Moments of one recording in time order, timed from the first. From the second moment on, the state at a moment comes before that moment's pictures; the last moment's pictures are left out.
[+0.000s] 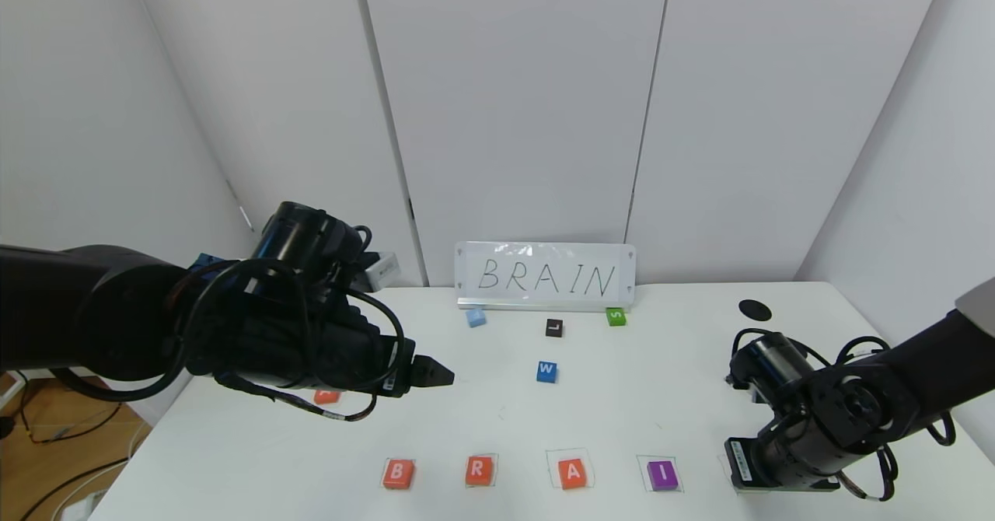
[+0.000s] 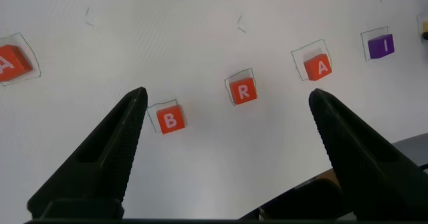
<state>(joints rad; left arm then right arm) -0.40 1.73 -1.07 0.22 -0.11 -0.18 0.27 2.06 -0.83 0.10 -0.07 0.35</state>
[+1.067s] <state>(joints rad) -0.40 1.73 -1.07 0.22 -0.11 -0.18 0.27 2.06 -0.83 0.10 -0.07 0.35</state>
